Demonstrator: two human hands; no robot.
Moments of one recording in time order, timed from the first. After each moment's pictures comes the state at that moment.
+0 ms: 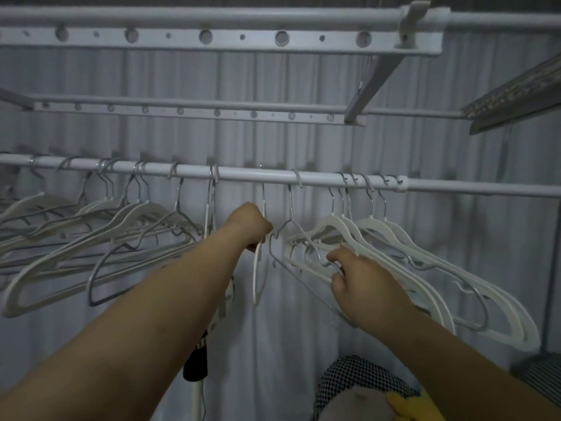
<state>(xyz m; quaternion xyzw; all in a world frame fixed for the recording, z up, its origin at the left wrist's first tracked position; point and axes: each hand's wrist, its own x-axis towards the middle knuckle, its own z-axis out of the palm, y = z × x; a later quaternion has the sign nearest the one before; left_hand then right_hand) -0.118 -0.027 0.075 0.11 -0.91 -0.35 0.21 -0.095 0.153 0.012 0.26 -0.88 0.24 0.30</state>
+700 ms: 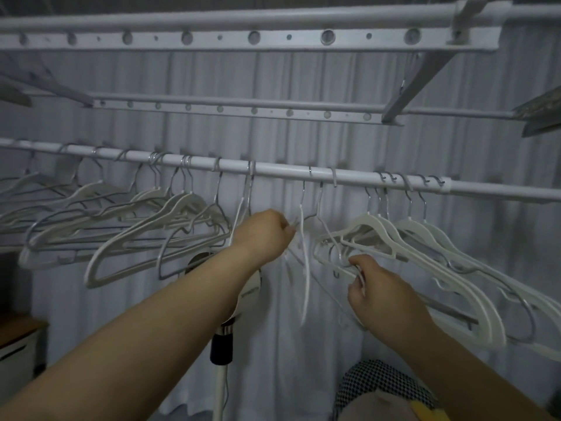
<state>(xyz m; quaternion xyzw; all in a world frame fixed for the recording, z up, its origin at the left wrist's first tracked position) -0.068 -0.039 0.047 0.08 -0.92 -0.23 0.30 -0.073 0.138 0.000 0.27 -0.89 0.25 0.27</state>
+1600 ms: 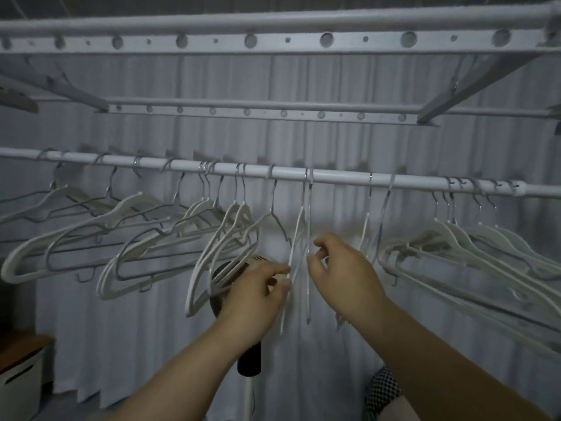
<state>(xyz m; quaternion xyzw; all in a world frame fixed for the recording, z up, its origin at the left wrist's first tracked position) -0.017 -0.164 -0.027 -0.05 -0.84 -0.41 0.36 -0.039 -0.036 0.020 0.27 -0.87 0.29 0.29</state>
